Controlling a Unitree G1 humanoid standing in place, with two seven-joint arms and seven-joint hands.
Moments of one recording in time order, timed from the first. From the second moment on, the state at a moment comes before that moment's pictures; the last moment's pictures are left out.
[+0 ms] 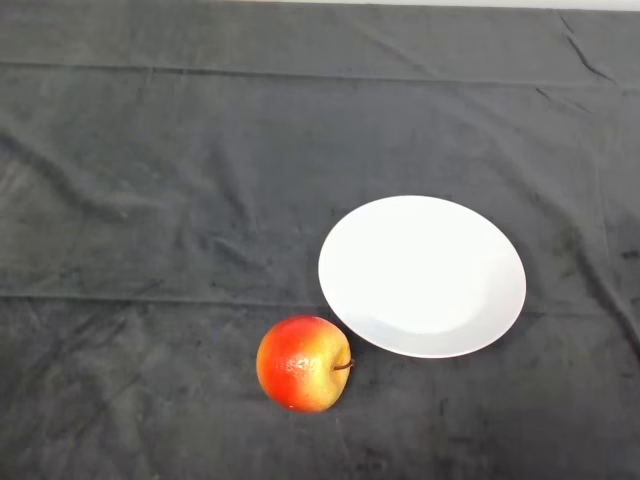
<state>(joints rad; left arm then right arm) -0.30 0.59 0.58 1.17 -0.41 -0.75 0.07 -0.69 -0.49 -0.82 1.21 0.78 0.45 0.49</state>
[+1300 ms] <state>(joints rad) -0.37 0.57 0.54 1.16 -0.30 -0.79 0.06 -0.69 -0.49 -0.82 1.21 0.78 0.45 0.49</state>
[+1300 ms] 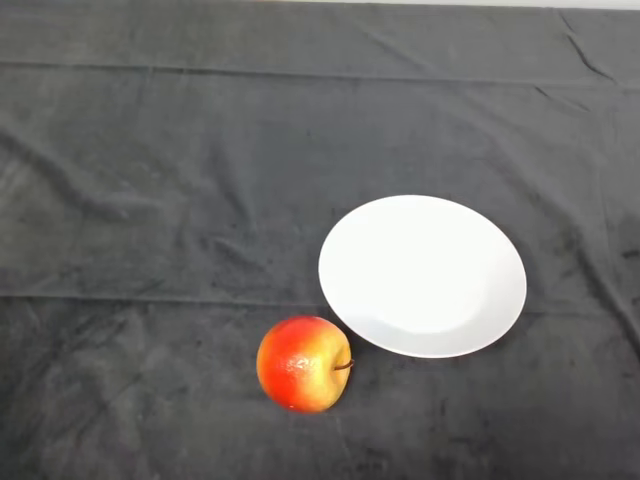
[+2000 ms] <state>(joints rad) -0.12 0.46 0.26 0.55 -0.03 -0.68 0.07 -0.69 -0.49 -0.82 1.21 0.78 0.45 0.49</state>
